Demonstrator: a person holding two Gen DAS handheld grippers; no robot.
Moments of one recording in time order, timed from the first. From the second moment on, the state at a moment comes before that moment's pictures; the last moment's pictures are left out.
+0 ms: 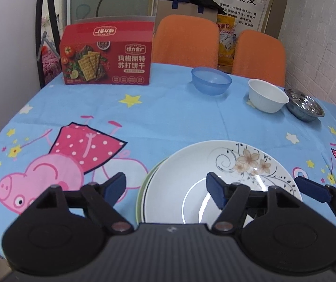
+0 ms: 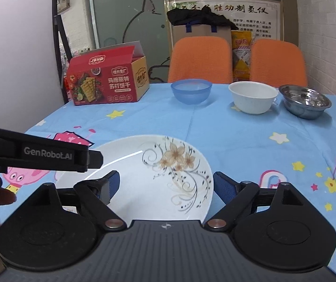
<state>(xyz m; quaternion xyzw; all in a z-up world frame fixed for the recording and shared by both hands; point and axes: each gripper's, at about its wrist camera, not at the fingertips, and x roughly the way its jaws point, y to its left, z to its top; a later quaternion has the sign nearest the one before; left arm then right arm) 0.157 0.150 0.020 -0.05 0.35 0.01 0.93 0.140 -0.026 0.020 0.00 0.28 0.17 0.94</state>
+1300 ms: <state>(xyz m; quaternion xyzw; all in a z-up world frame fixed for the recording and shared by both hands) 0.311 -0.001 0.076 0.02 0.35 -0.14 0.93 0.242 -0.243 0.020 0.07 0.27 0.02 0.96</state>
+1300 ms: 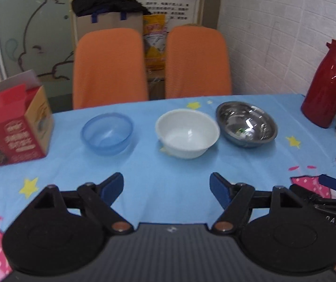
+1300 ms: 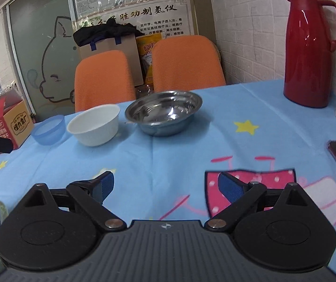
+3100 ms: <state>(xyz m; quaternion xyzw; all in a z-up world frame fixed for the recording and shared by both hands) 0.273 -0.078 0.018 0.09 0.45 -0.24 0.86 0.185 -0.189 0.032 0.05 0.30 0.06 0.95</state>
